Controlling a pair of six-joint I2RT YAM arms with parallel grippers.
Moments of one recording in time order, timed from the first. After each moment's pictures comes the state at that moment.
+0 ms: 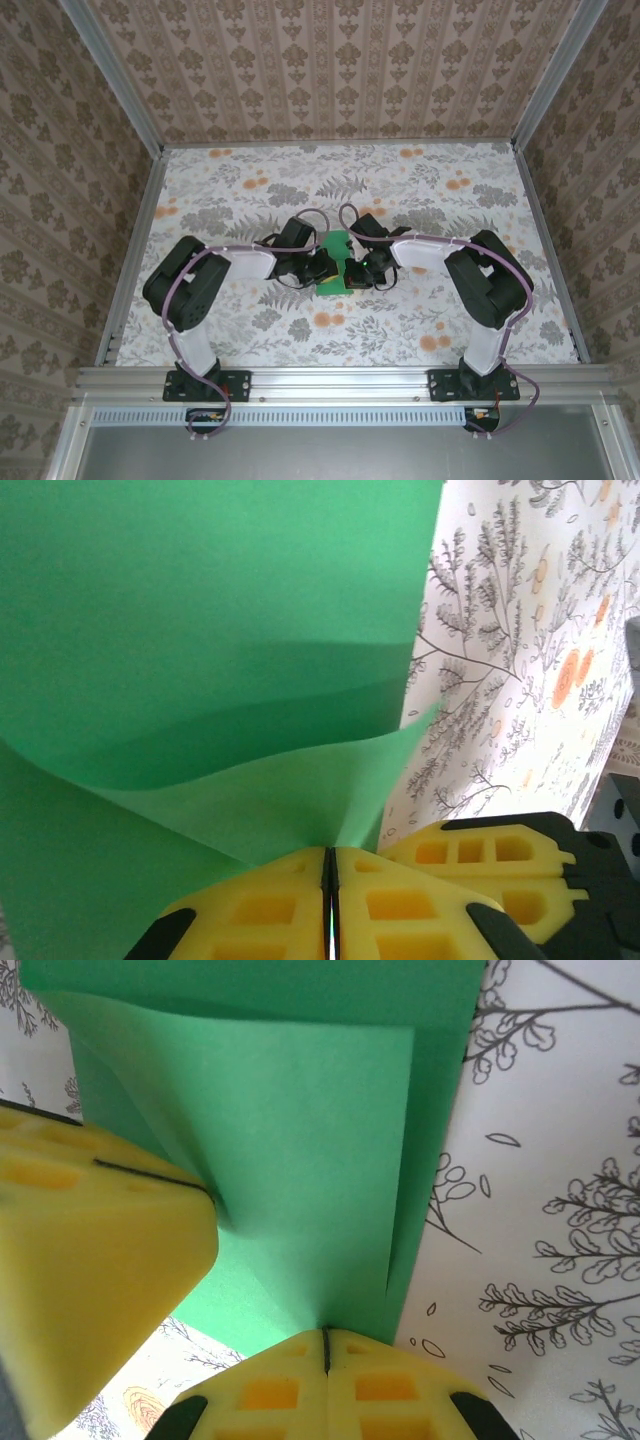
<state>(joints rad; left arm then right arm) -0.69 1.79 0.86 0.00 0.53 -0.96 0.60 1.82 1.03 -0.47 -0.37 0.54</state>
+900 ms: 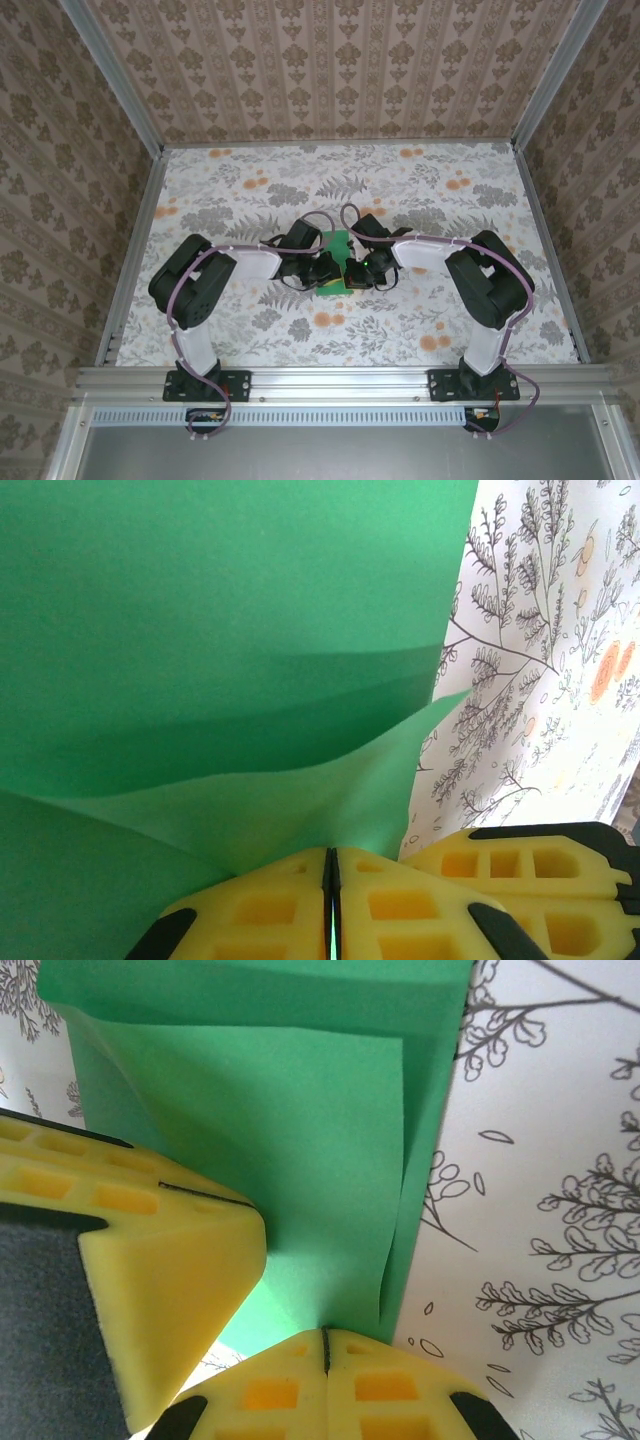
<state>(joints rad) -0.72 1.83 0.89 -0.04 0.49 -0.95 0.59 1.82 1.01 -0.45 -0.38 0.55</state>
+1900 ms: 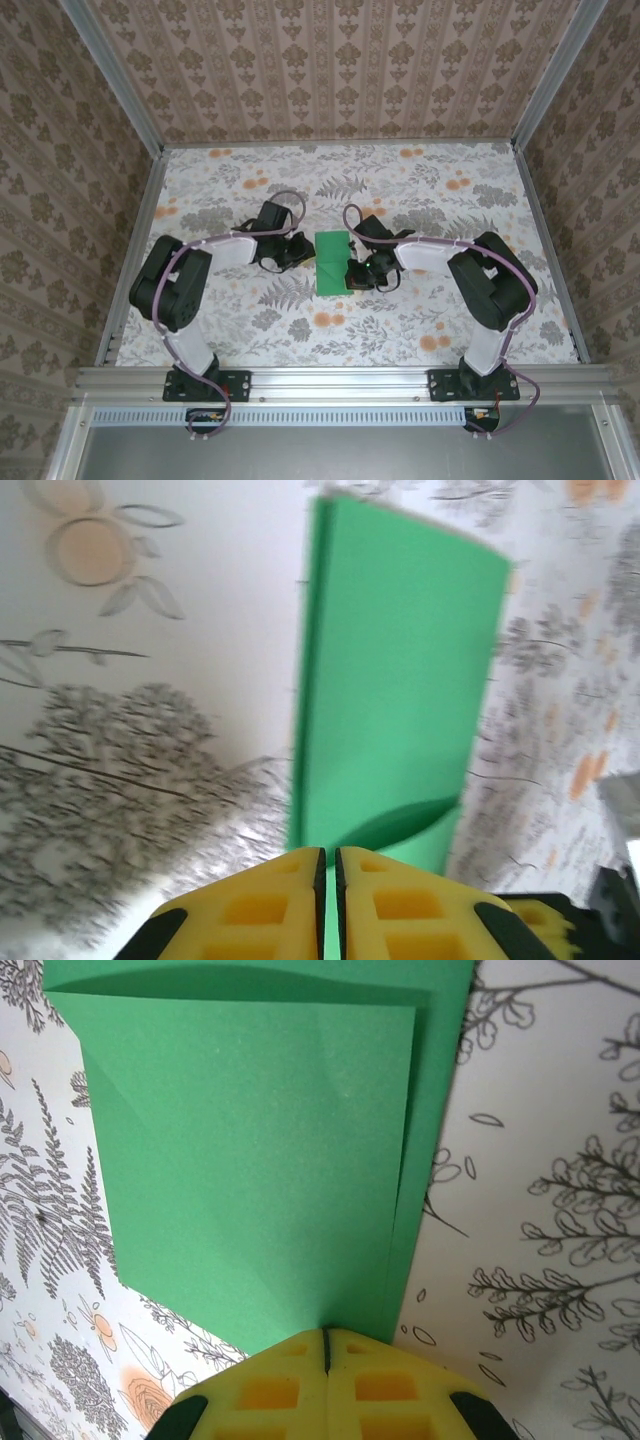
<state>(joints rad) -0.53 1.72 0.91 -0.15 0.46 -0.81 0.58 1.79 0.98 -0.43 -0.40 0.55</state>
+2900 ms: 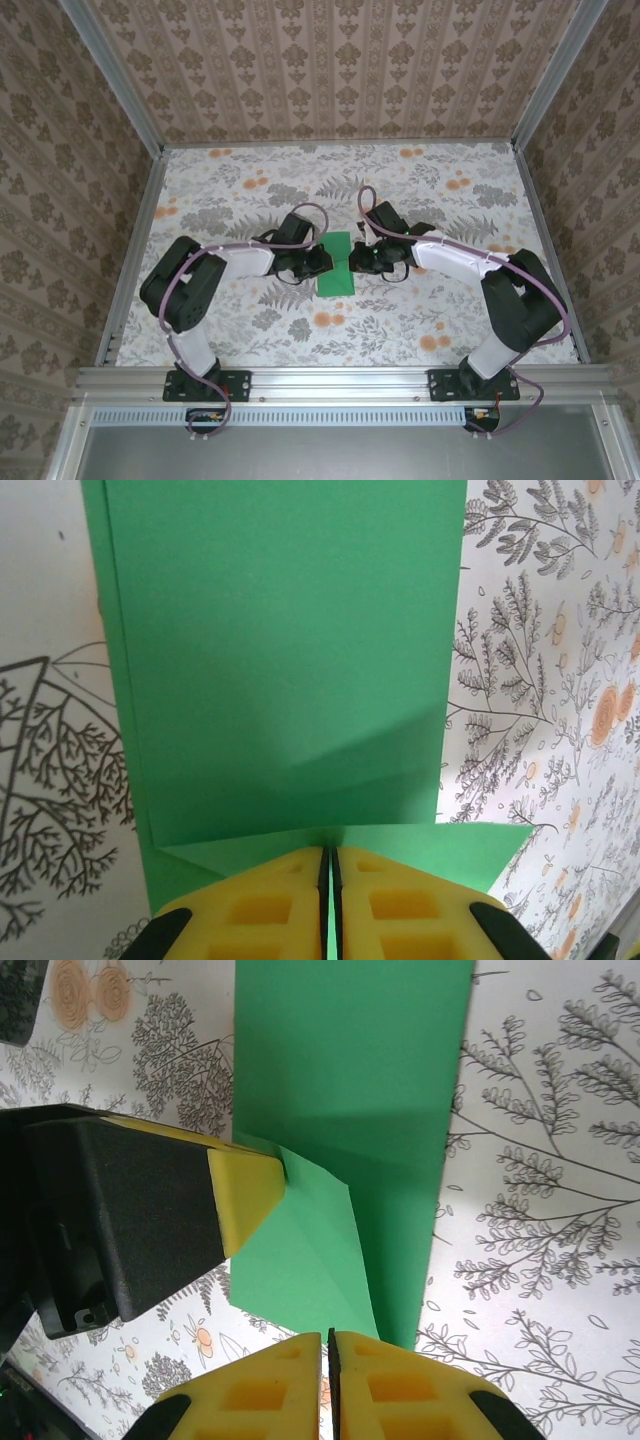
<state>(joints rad) -0.68 1.78 0.89 -0.06 0.41 -0.84 0.55 1.61 1.00 -0.45 -0.32 0.61</state>
